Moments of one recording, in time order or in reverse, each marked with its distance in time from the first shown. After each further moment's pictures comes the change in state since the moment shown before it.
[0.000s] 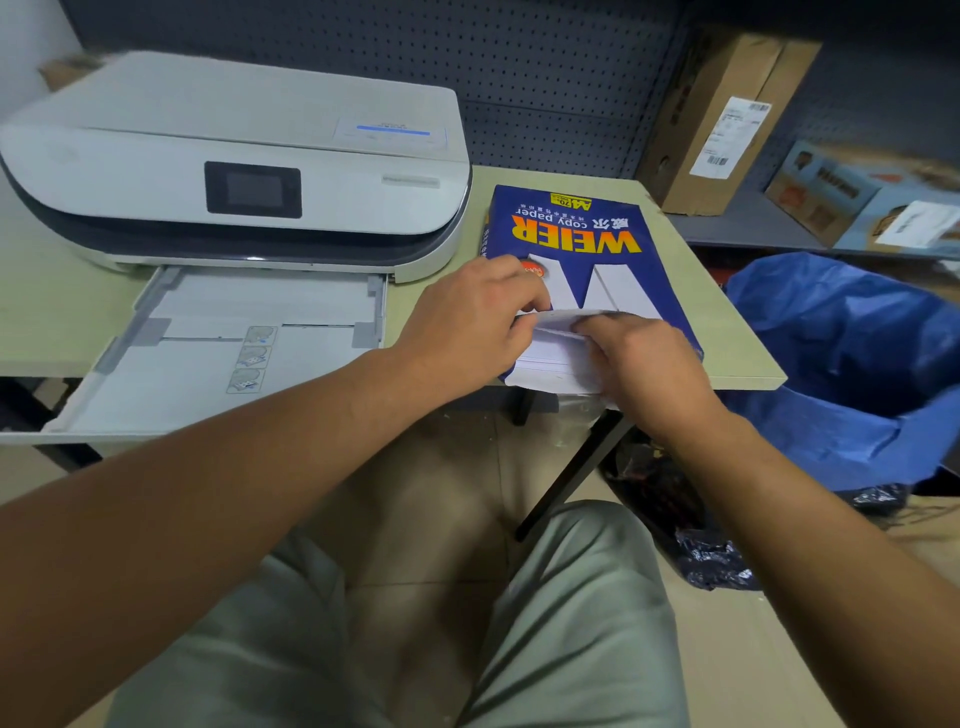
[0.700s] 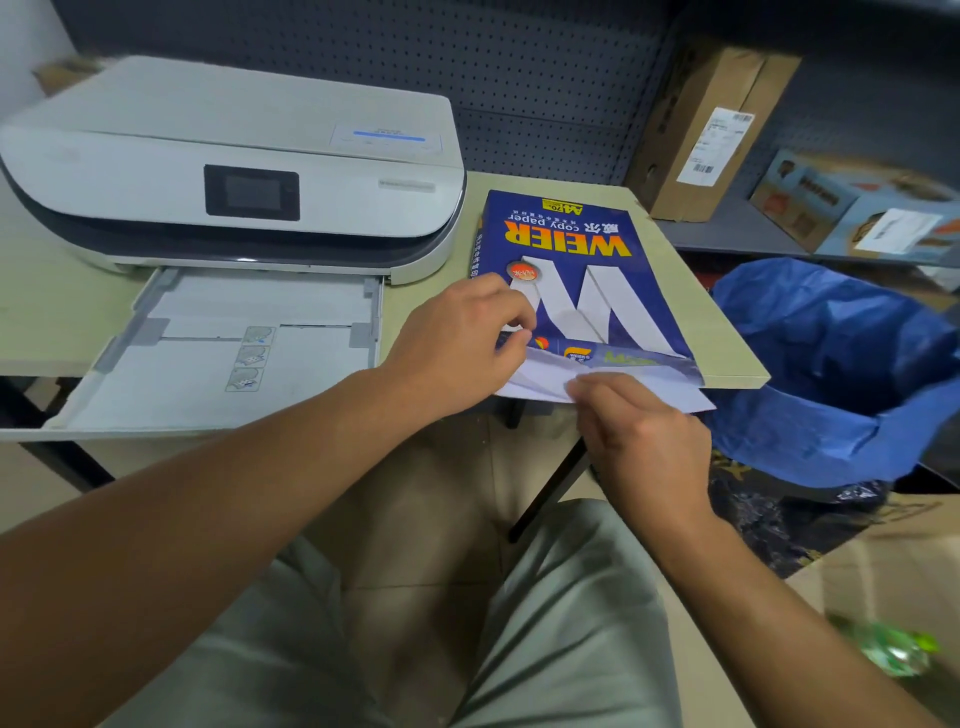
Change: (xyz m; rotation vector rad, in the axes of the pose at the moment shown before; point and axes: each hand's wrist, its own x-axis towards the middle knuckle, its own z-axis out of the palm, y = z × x) left_hand -0.018 0.004 -0.005 -0.144 -0.070 -0.086; right_hand -0.075 -0.036 0.005 0.109 0.453 0.084
